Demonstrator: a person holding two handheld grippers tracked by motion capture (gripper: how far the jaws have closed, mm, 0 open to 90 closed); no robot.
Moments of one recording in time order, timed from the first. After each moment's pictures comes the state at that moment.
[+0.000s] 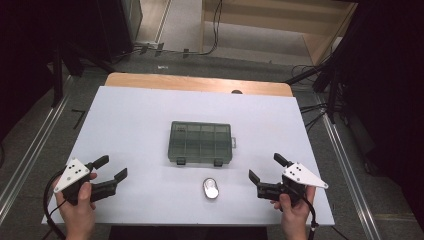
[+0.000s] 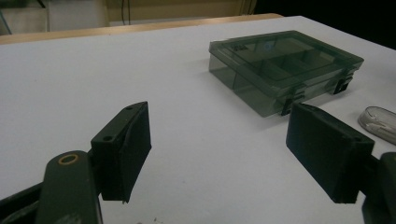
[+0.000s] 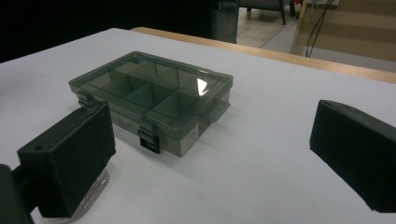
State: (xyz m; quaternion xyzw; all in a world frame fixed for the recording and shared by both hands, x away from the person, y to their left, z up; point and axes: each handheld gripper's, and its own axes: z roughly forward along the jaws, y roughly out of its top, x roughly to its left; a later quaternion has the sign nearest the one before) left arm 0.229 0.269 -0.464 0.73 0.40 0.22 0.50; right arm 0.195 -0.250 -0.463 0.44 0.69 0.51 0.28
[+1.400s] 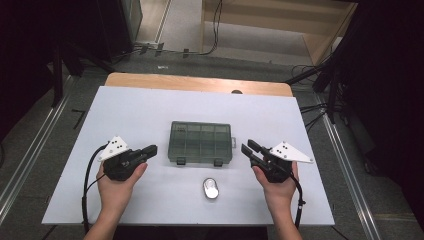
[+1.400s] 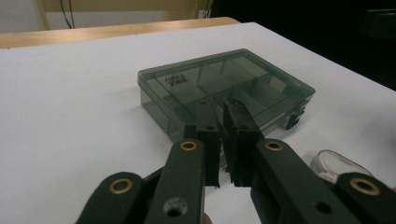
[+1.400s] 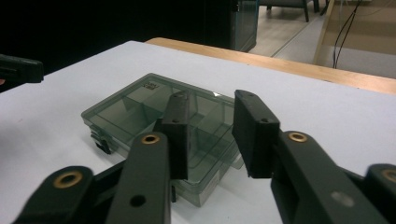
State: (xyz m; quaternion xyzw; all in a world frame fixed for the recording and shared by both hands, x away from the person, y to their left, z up) left arm 0.280 0.191 -0.450 0.75 0.37 0.14 0.53; right arm 0.240 -0.226 -0.446 0.43 0.69 0.53 0.24
